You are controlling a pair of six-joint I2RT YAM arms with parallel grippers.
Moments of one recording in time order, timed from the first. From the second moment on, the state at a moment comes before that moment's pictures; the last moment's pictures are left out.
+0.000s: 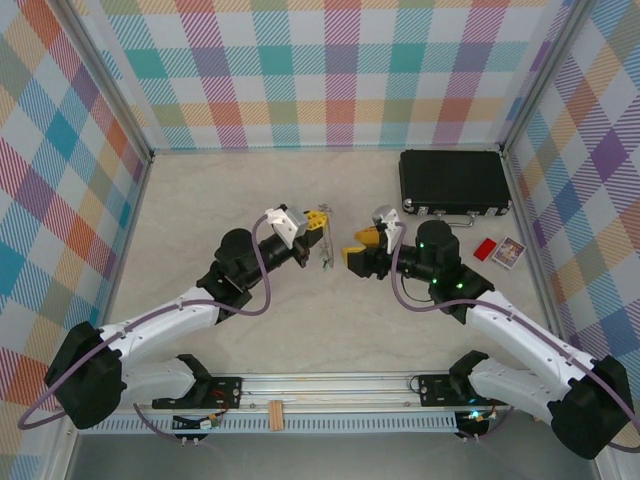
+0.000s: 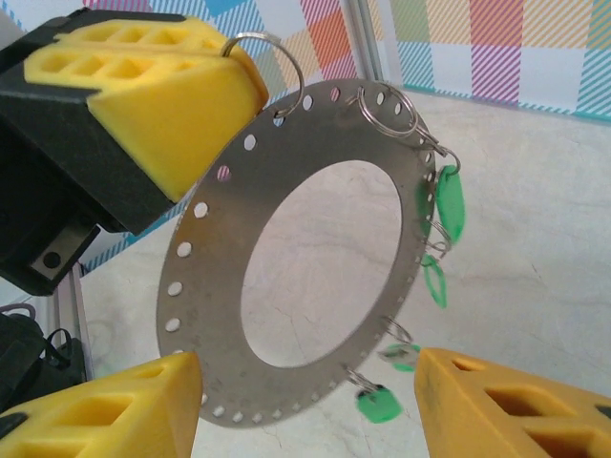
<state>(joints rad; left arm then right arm) -0.74 1.16 0.67 0.60 0.17 0.11 0.62 0.98 0.69 0.04 -0.45 0.20</state>
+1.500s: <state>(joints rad) -0.78 1.13 0.55 0.86 0.00 0.11 0.64 1.17 0.86 0.00 -0.42 0.28</state>
